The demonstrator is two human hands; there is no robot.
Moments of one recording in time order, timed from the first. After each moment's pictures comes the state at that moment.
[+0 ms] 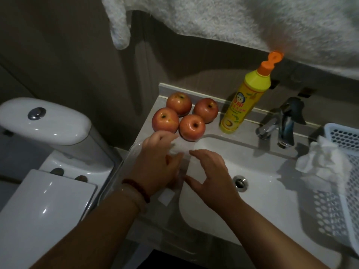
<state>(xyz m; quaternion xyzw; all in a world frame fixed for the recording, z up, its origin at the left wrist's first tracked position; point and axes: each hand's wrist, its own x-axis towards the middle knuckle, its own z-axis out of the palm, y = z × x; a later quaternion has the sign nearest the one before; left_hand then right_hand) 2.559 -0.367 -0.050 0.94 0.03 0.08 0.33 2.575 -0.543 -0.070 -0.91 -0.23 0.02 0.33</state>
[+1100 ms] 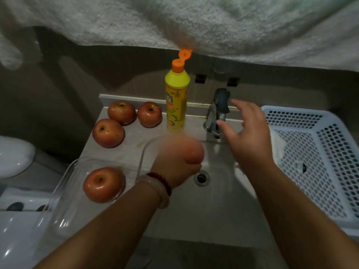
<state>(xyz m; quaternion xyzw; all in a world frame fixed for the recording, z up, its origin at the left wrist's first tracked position) 2.615 -0.536 -0.037 0.92 -0.01 -0.02 0.39 2.646 -0.706 0.014 -0.92 -0.01 -0.14 0.36</state>
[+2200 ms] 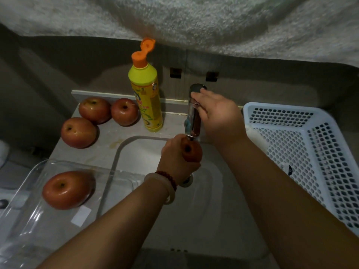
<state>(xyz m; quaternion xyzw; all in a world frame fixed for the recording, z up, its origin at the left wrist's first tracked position) 2.657 -0.616 -0.089 0.89 0.05 -0.02 0.45 2.715 -0.733 -0.005 -0.94 -0.16 -0.12 0.26</state>
